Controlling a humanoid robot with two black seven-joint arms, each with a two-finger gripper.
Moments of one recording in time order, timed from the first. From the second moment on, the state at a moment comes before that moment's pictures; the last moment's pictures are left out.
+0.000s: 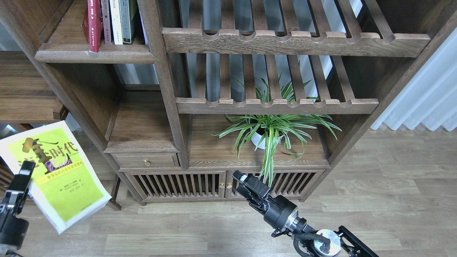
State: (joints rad) left arm 0.29 0.21 -1.61 -1.39 0.13 -0.49 -0.10; right arm -0.01 0.02 1.06 1.01 0.09 0.50 -0.35
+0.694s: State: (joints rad) left arm -0.06 0.21 -1.62 -1.38 0.10 -0.49 0.03; right arm 0.00 0.01 1.08 1.01 0.09 0.50 -0.35
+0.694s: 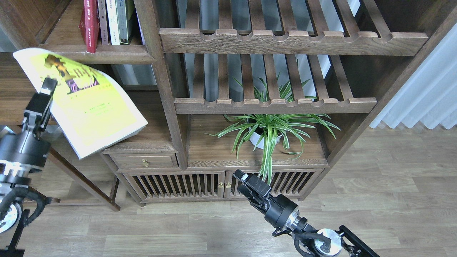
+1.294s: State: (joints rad) left arm -0.31 0.39 -1.72 -1.38 0.05 -0.49 0.11; right arm -0.01 0.02 1.08 1.01 0.08 0.50 -0.35
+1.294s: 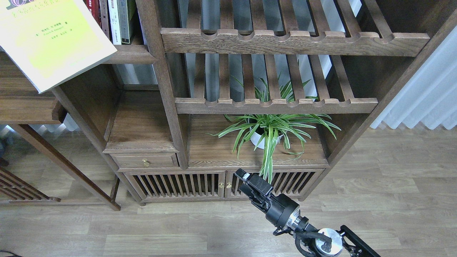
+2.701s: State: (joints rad) left arm -0.85 0.50 -1.64 -1.08 0.47 -0.49 0.27; right arm -0.04 0.02 1.09 1.05 0.08 0.51 -0.35
